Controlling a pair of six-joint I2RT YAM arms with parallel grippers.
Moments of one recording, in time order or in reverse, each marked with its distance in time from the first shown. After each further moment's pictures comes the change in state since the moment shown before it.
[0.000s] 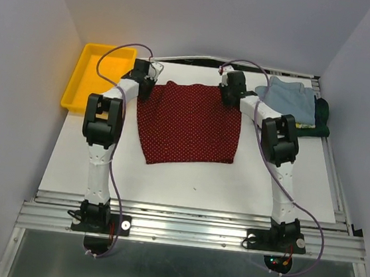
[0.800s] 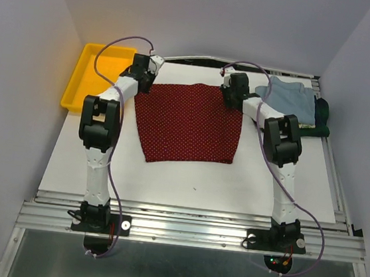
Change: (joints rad) left arm 0.001 -0.081 -0.019 0.024 -0.043 0.023; right arm -0.018 -0.043 -0.102 0.093 -0.028 -0.043
